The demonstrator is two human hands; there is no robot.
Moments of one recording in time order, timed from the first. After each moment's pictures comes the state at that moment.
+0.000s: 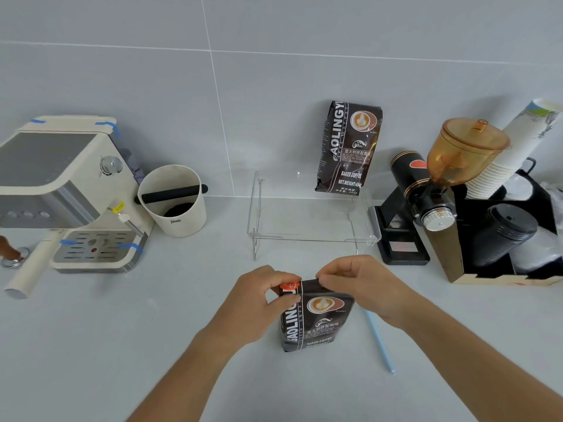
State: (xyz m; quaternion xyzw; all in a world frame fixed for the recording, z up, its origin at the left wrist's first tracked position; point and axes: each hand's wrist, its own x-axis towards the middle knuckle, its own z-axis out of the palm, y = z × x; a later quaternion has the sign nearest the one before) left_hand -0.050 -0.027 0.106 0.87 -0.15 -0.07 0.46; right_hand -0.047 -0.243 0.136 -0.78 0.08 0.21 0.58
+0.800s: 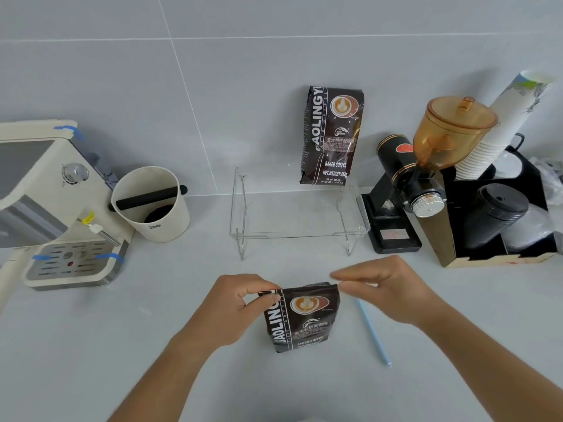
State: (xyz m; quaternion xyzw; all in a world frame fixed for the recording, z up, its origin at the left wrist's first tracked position) left_hand -0.033 -0.019 0.094 0.85 -0.18 -0.11 0.48; right_hand -0.058 -0.296 0.111 -0.85 -0.06 0.04 0.52
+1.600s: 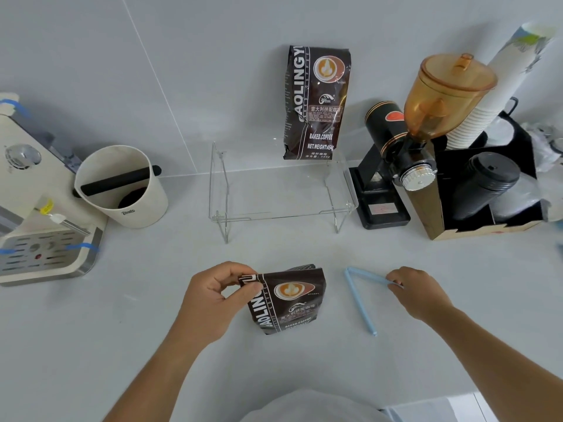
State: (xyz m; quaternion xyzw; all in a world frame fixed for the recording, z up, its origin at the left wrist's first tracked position) left_hand -0.041 -0.027 0.079 0.78 -0.07 -0.09 0.62; right_hand -0.076 -0.400 -0.017 -0.96 0.16 0.18 0.14
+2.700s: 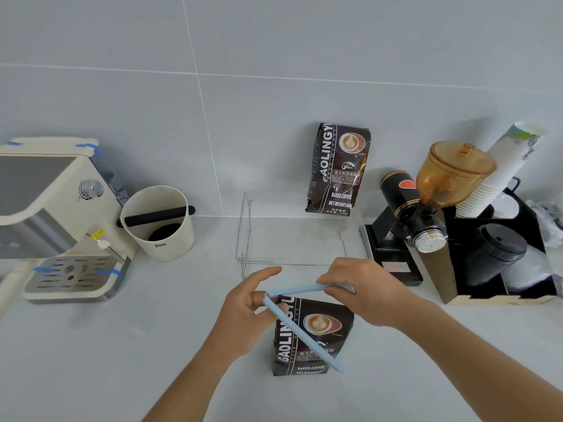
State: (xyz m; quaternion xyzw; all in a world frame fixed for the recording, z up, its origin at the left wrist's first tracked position) left_hand -0.018 -0.038 0.083 0.73 -0.06 -0.10 0.67; right_hand -0.012 -0.272 0.144 -0.95 -0.22 0.02 0.23
